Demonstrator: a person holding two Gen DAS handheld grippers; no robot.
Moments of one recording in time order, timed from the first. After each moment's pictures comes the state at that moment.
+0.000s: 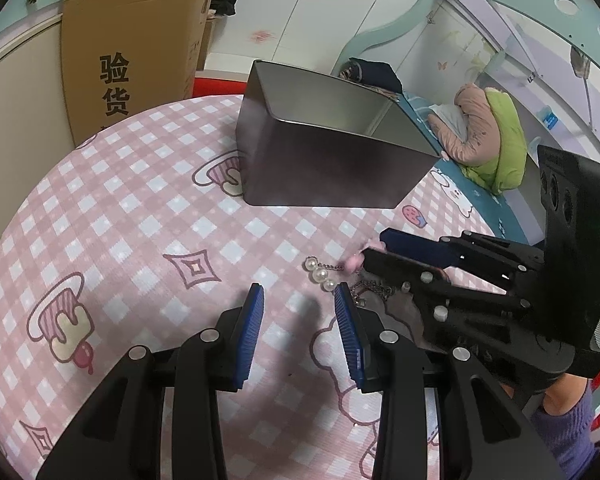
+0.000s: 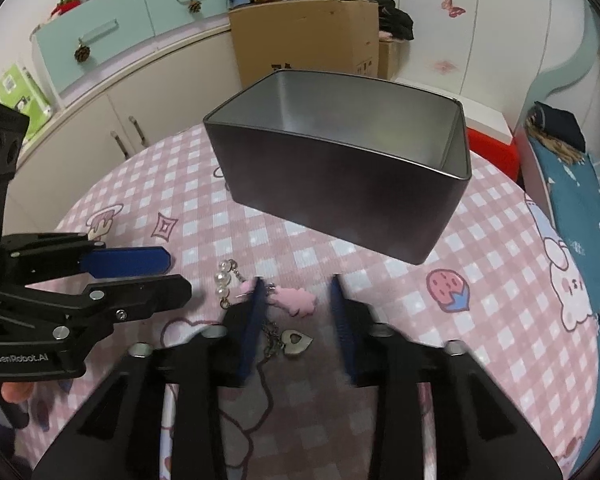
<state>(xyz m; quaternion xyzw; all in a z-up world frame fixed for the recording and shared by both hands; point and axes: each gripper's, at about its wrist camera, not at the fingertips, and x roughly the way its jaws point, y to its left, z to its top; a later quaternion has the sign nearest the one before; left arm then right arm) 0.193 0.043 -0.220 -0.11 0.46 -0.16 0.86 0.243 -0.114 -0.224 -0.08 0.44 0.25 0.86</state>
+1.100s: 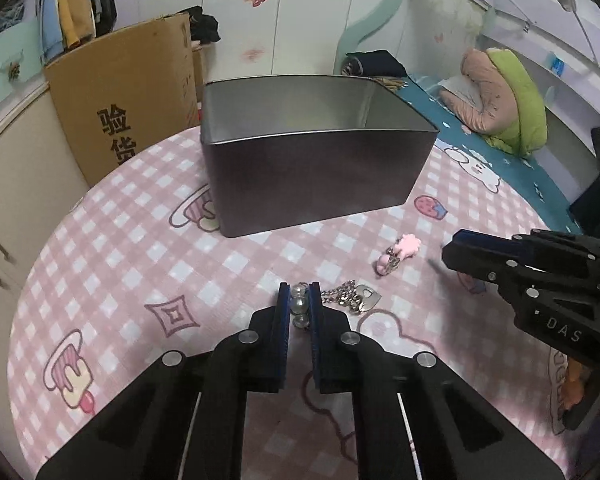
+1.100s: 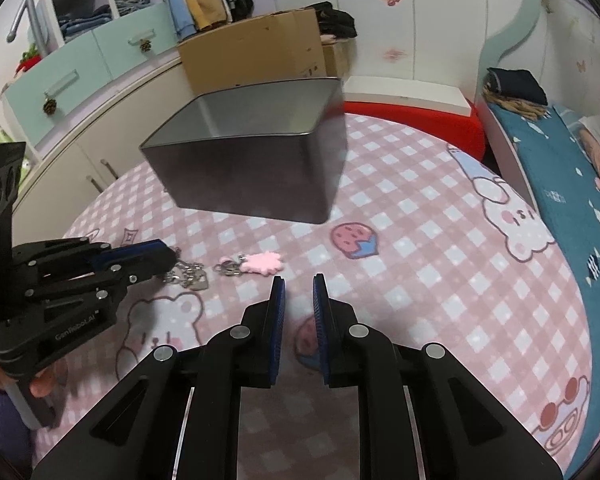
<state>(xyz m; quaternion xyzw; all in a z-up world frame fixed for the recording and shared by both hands) 0.206 -0.002 -0.224 0.02 0.44 -0.12 0.89 0.231 -0.170 -0.227 0.00 0.44 0.21 0.87</state>
